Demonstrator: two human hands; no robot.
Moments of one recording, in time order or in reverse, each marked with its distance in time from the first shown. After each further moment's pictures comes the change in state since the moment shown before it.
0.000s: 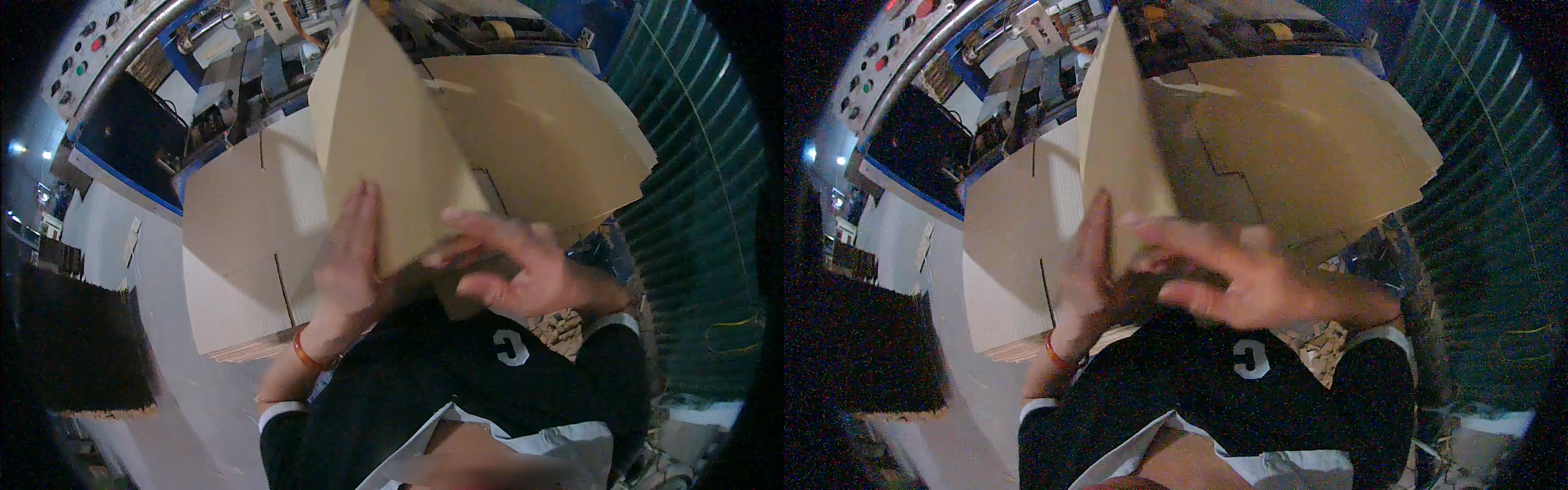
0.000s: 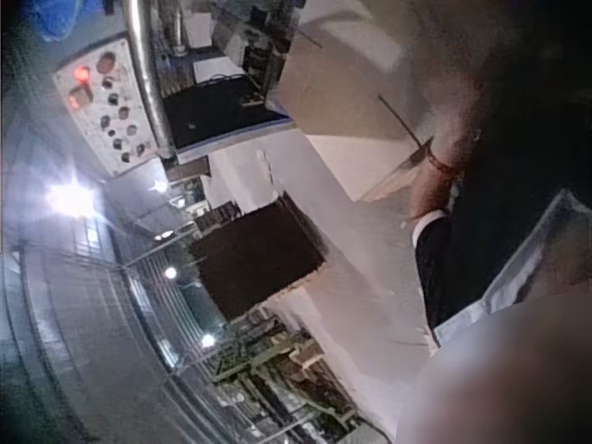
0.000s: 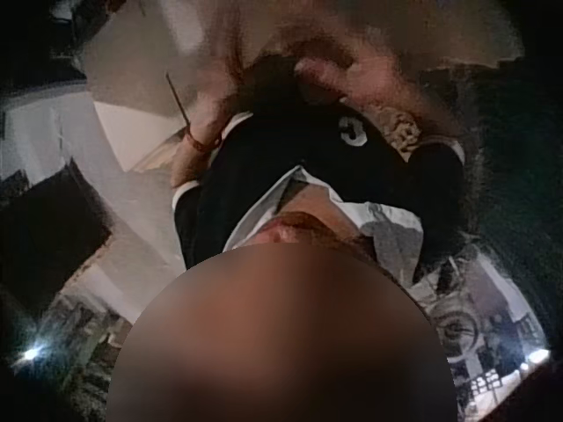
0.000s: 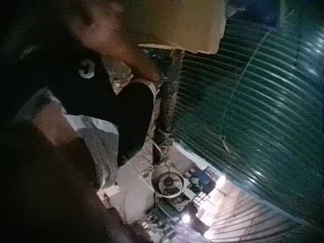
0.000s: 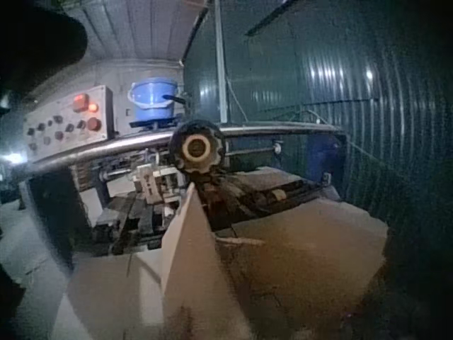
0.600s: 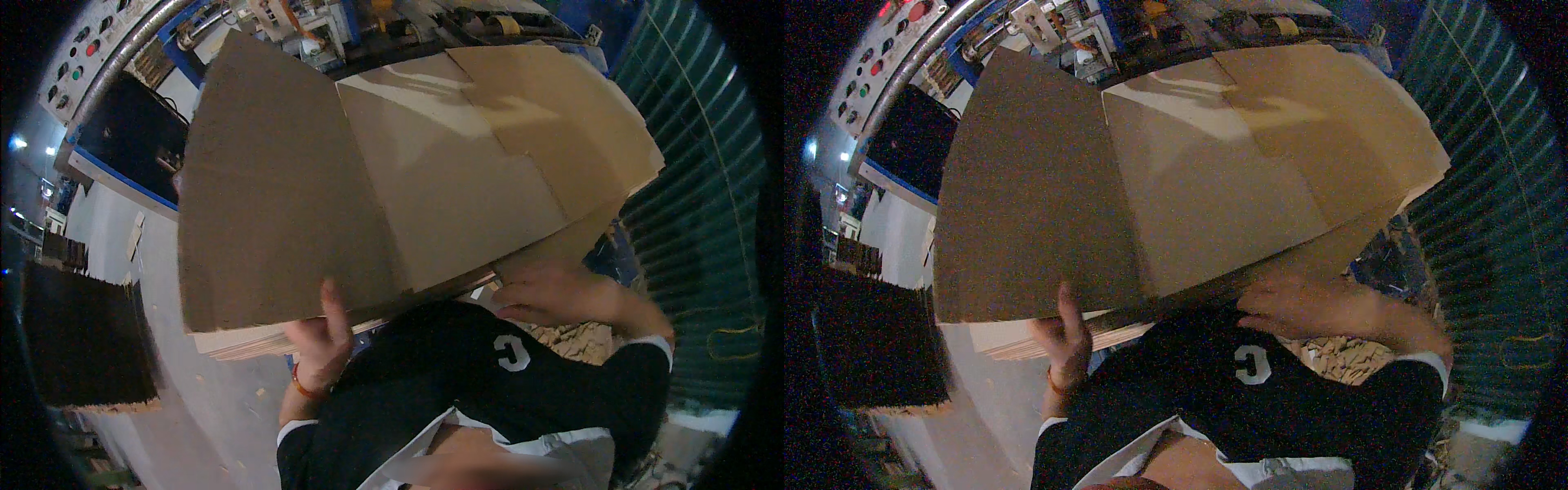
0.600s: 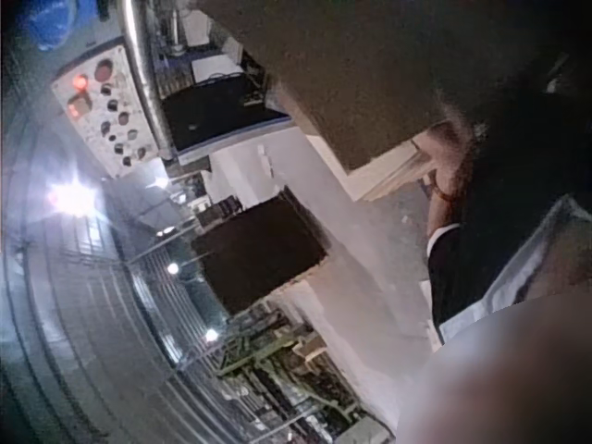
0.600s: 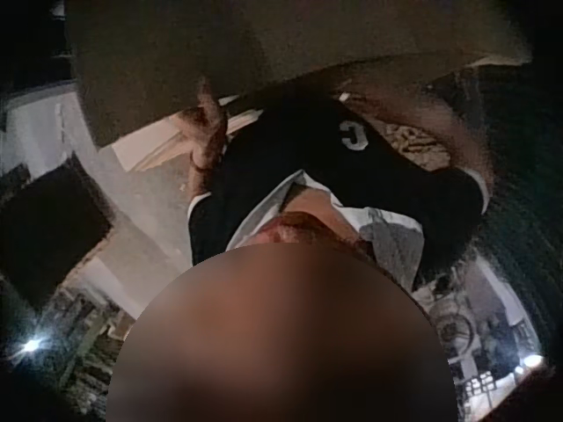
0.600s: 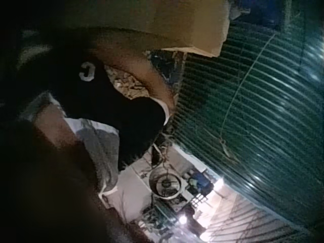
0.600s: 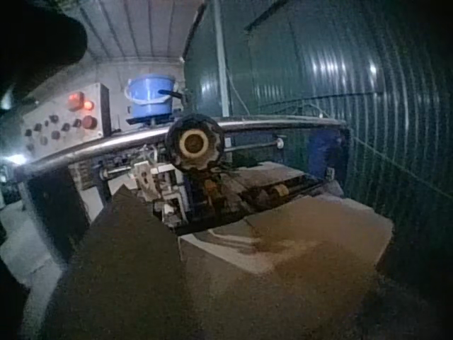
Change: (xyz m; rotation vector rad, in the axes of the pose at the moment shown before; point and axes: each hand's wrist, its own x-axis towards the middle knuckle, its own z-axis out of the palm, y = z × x) left_hand -0.062 -0.006 0.001 -0.321 0.494 -0.394; right_hand -0.055 0.032 -0.035 -0.715 -0.679 0.148
